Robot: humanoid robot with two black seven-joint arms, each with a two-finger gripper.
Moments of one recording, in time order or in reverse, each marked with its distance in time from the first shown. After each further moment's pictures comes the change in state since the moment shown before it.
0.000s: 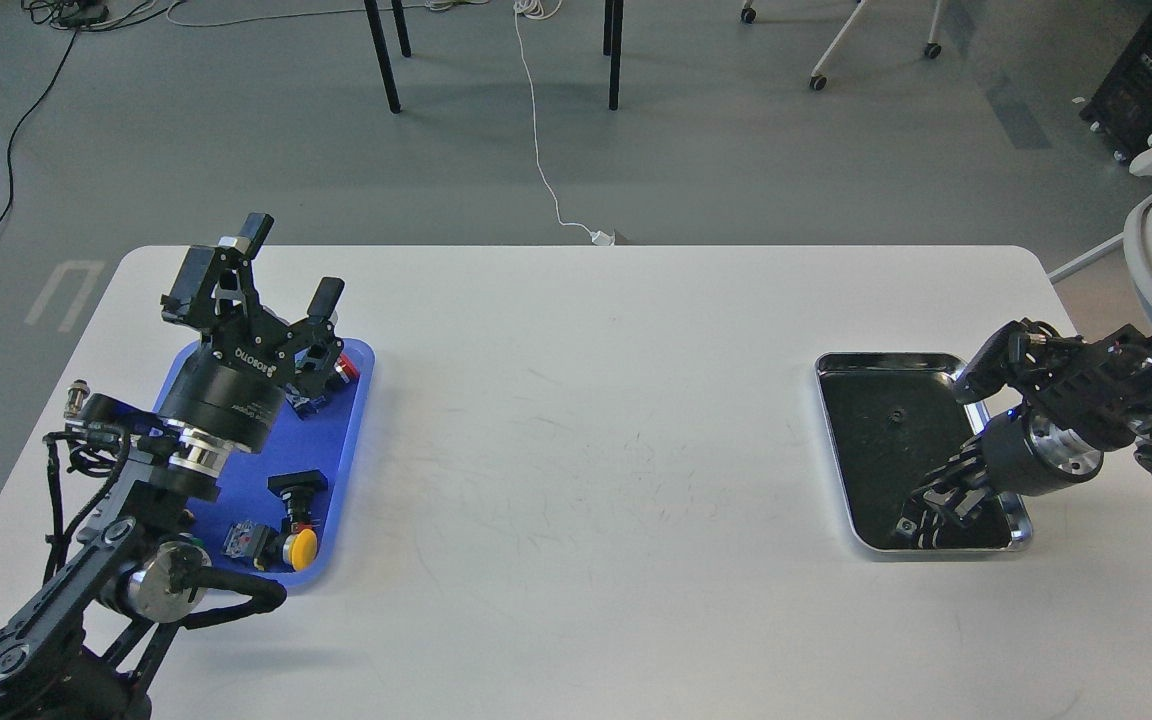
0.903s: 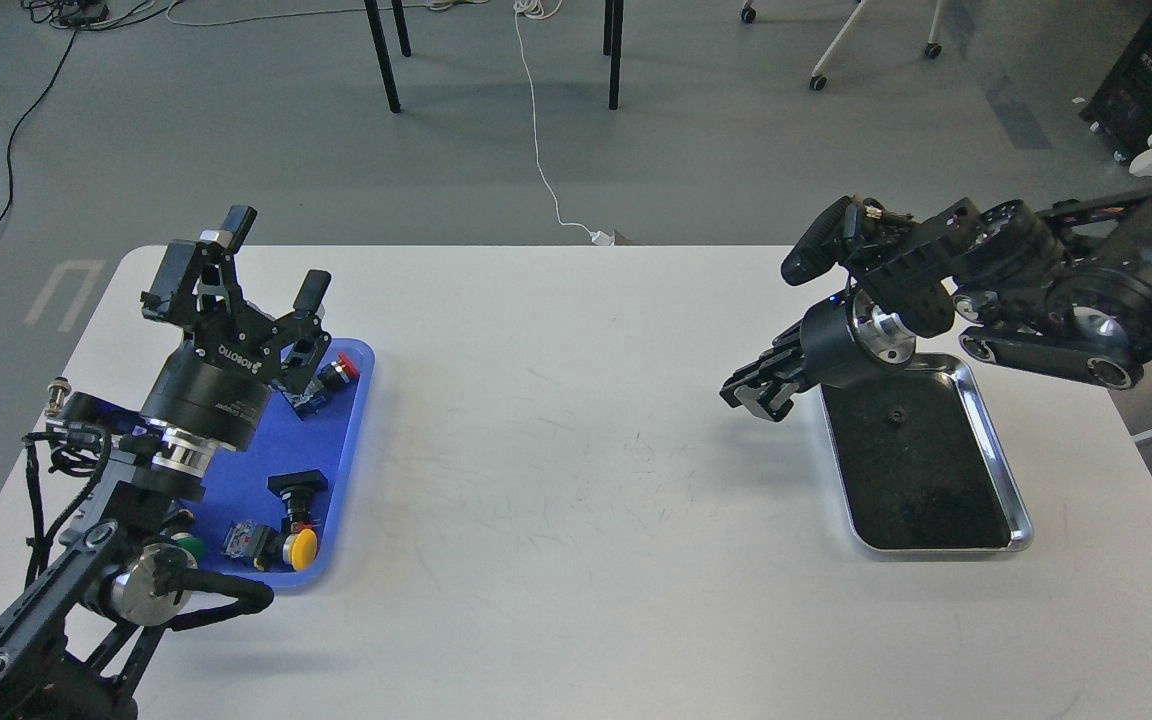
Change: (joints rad) left arm 0.034 0.018 -0.031 -0.043 -0.001 -0.001 -0.003; right arm 0.252 0.306 0.015 0.049 0.302 -0.010 0.000
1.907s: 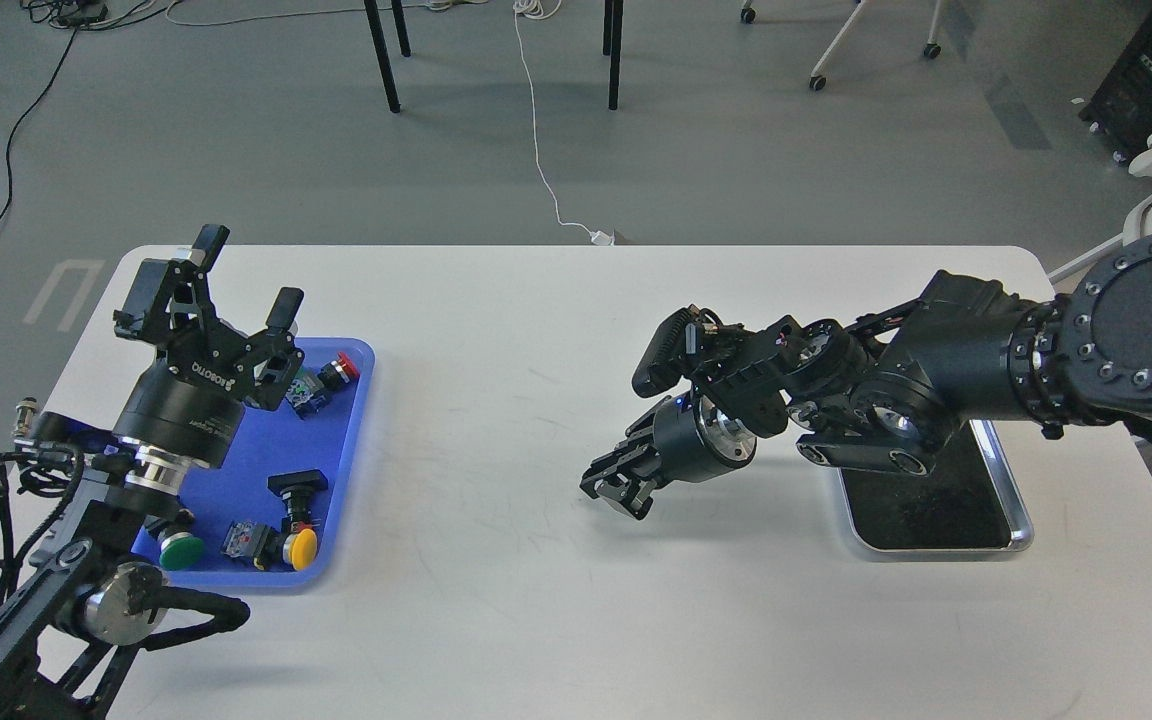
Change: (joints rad) left arm 0.039 0.030 -0.019 -0.003 0.000 -0.002 -0.006; right arm -0.121 0.312 -0.130 -0.104 0.159 -0.239 0.000
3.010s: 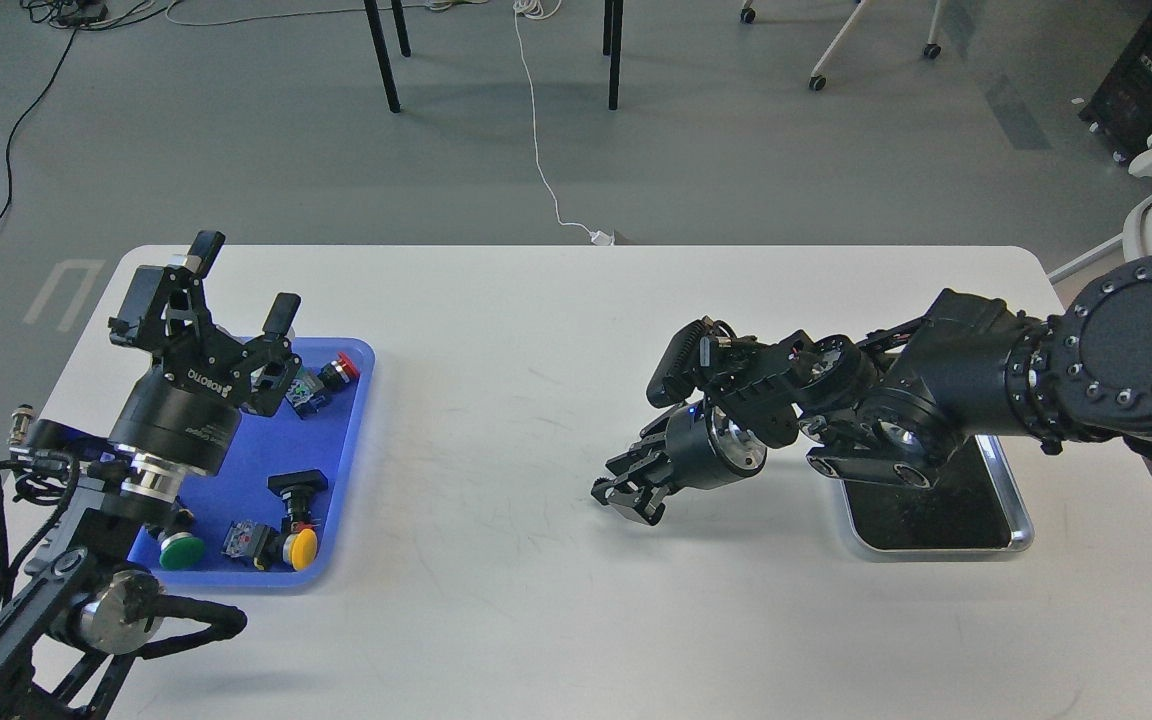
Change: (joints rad) left arm 0.020 0.001 -0.007 -0.017 0.000 0.000 0.000; right arm -0.042 0.000 -0.025 -0.023 0.007 -0.042 0.000
